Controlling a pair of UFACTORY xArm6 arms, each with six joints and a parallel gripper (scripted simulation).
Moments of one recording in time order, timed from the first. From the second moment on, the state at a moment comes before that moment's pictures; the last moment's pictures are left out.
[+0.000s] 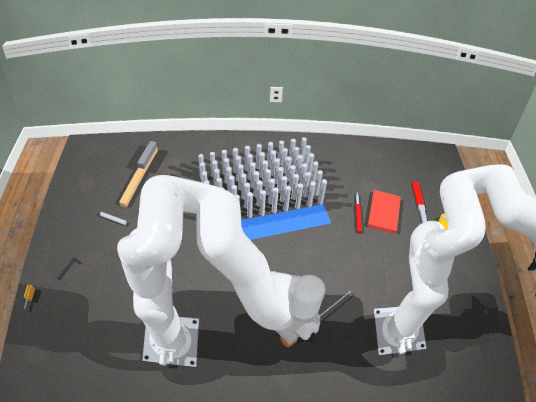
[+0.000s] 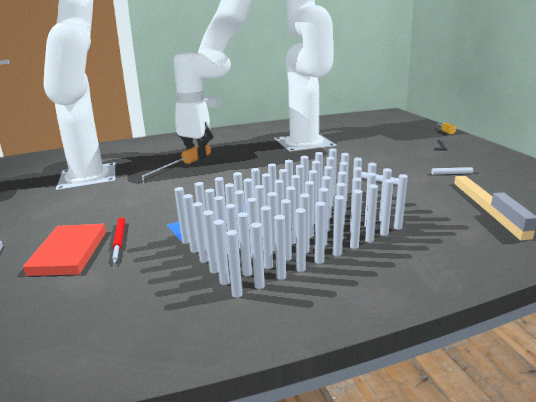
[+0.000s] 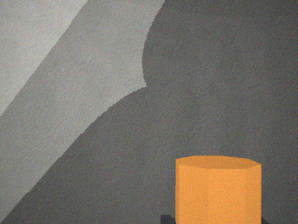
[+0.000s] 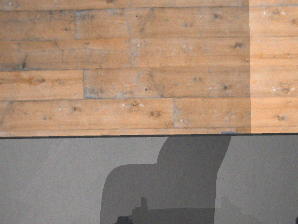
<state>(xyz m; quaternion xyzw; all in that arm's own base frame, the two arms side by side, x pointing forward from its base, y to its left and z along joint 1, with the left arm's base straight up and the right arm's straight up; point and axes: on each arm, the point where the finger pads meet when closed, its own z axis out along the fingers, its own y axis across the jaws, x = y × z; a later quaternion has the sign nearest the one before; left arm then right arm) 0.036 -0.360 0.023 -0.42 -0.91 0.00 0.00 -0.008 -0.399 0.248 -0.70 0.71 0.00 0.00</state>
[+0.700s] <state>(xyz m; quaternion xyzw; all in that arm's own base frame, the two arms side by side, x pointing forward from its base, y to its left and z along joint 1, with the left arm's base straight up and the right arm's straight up) 0.036 -0.360 0.055 -0.42 -0.91 0.00 0.00 -0.008 -0.399 0.248 -0.70 0.71 0.00 0.00</state>
